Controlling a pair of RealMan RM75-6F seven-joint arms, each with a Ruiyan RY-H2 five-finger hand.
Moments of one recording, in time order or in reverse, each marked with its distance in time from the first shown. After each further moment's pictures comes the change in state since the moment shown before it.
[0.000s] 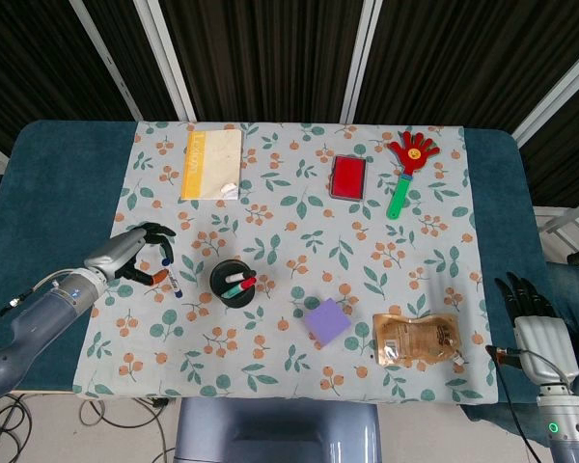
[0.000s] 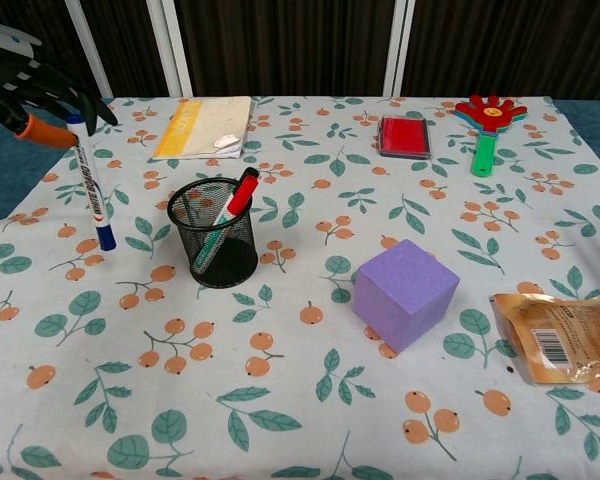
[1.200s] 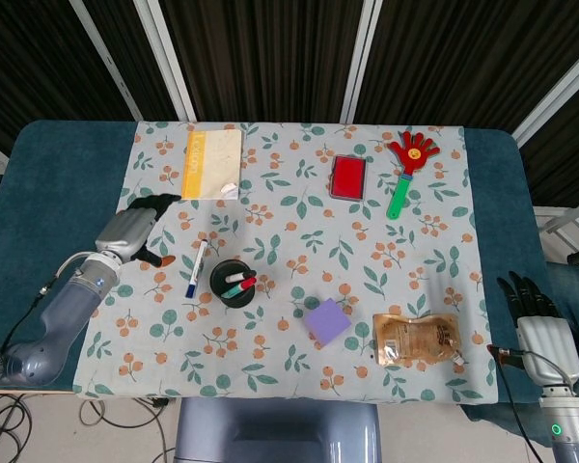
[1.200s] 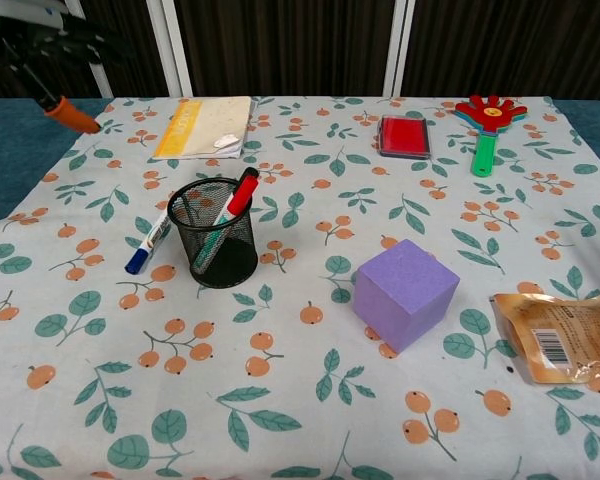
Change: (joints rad) left arm -0.162 -0.093 0.121 -0.018 -0.226 0.382 0.394; right arm -0.004 0.003 -0.002 0.002 -0.017 0.015 0.009
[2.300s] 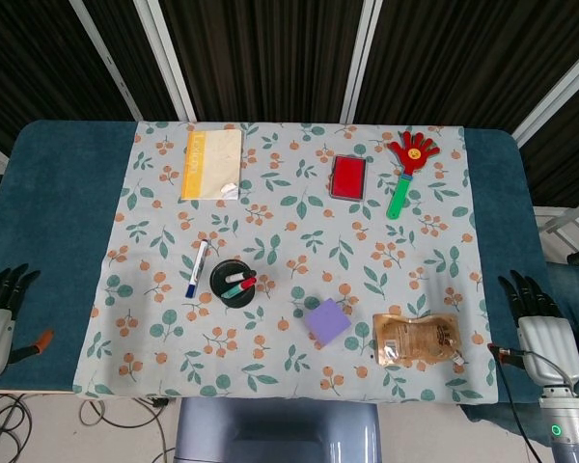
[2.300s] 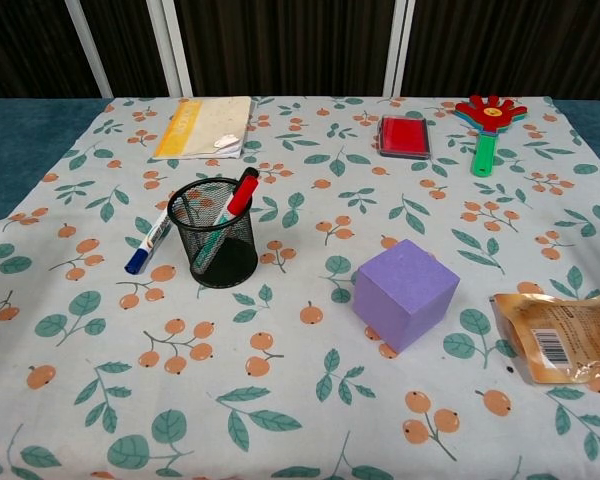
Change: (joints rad) left arm 0.732 -0.075 0.271 0.094 0.667 0.783 -0.107; right arm -0.005 -0.003 0.007 -0.008 -0.003 0.020 -0.013
